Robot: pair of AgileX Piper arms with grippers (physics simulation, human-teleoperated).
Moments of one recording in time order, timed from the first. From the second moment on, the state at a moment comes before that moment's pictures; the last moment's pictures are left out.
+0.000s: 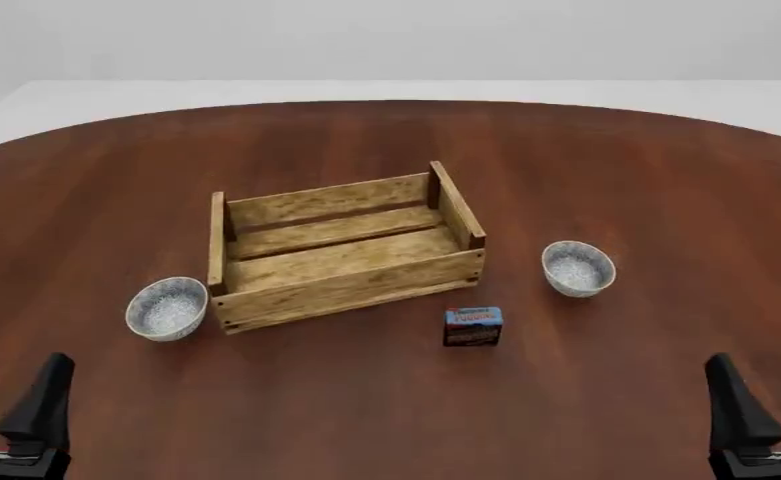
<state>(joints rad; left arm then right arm) 0.00 0.00 -0.01 0.00 0.00 0.00 0.00 -0.01 0.00 0.00</state>
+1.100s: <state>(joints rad) -0.01 0.06 0.00 -0.03 -0.01 0.00 0.71 -0.56 0.22 -0.04</state>
